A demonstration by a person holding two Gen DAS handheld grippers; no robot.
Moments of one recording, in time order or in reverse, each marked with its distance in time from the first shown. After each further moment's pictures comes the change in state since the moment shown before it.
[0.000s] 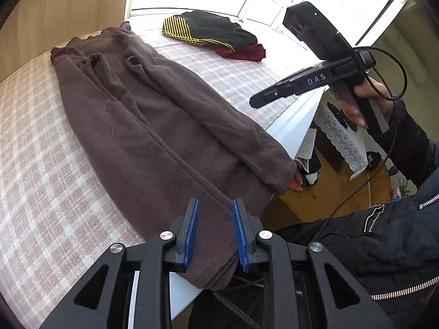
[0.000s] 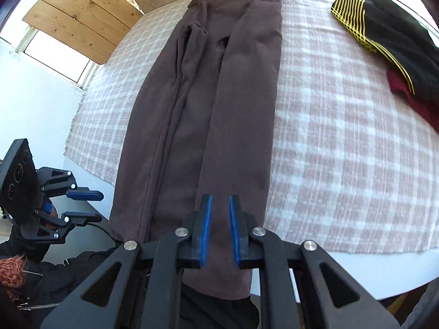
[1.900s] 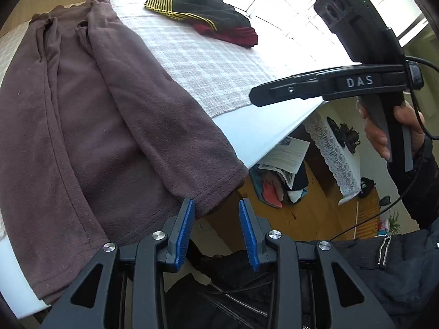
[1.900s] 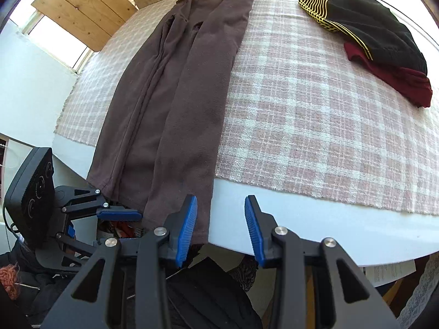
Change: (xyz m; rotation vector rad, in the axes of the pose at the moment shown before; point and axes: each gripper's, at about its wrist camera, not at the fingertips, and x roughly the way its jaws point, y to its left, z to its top) left arm 0.097 -0.095 -0.009 -0.249 -0.041 -0.006; right arm -0.048 -0.070 -0.033 -0.084 -0.038 -0.053
